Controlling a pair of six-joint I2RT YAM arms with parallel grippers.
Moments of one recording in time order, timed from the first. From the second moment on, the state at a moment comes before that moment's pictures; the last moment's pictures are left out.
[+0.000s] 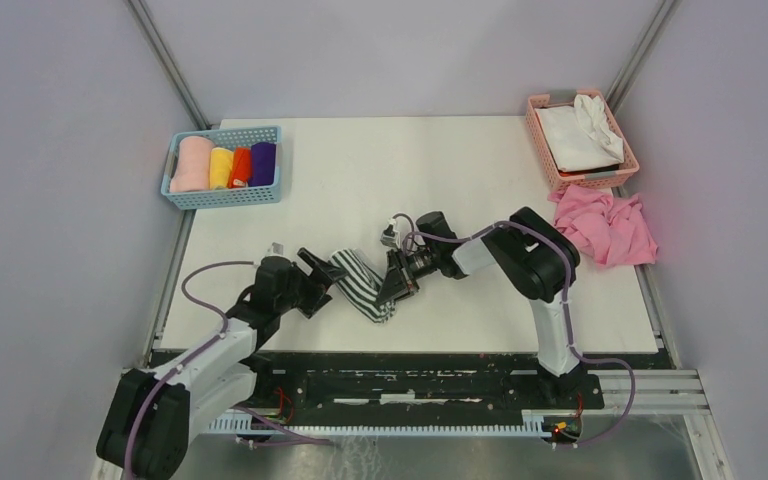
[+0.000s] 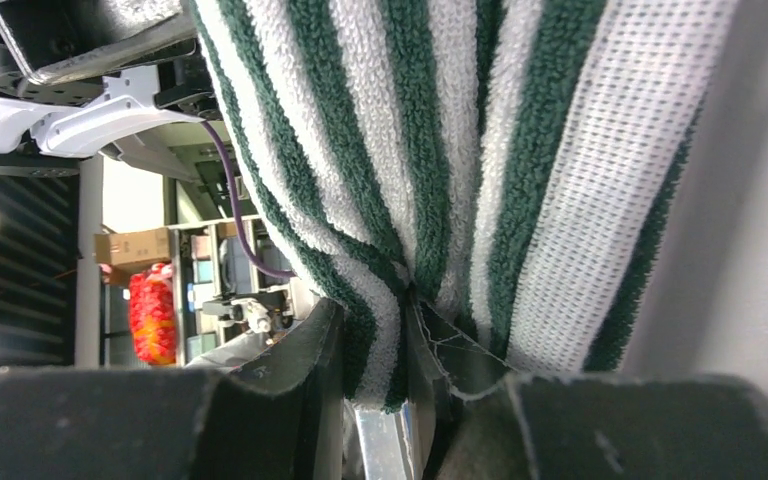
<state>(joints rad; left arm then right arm) -0.35 0.89 0.22 0.02 0.15 -1.16 0.65 2.10 0.93 0.42 -1.18 0.75</state>
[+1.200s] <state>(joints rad) -0.55 1.31 0.19 0.53 0.08 -1.36 0.62 2.02 0.97 0.17 -1.09 0.69</state>
